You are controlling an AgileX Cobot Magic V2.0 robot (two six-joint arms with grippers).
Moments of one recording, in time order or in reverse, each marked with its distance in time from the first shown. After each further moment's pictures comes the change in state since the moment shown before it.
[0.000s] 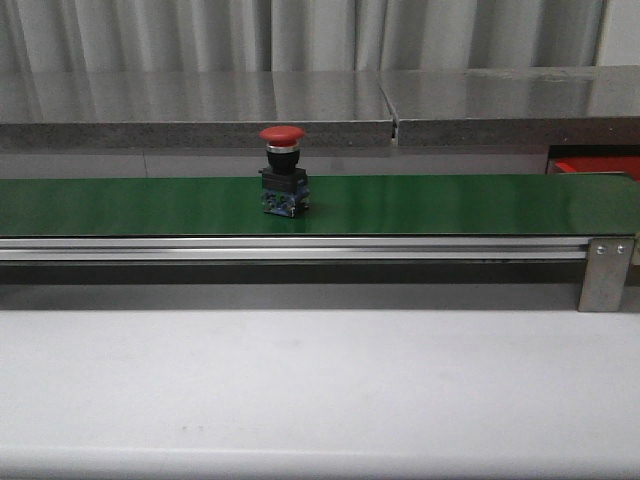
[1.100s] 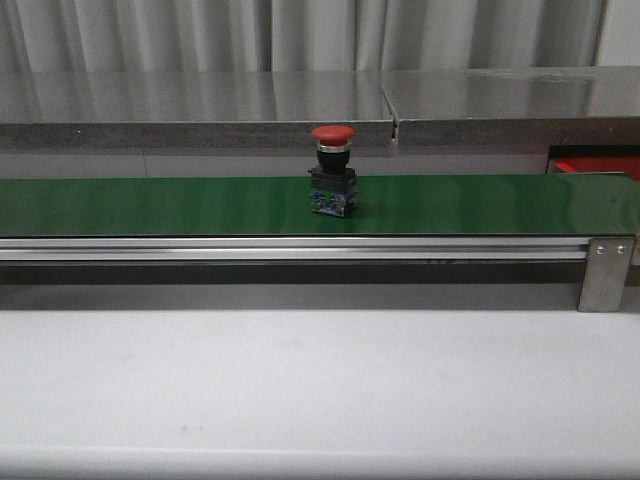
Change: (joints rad) left arm 0.000 0.000 0.000 0.000 0.000 0.000; right arm 0.107 -0.278 0.000 -0.006 0.071 -0.028
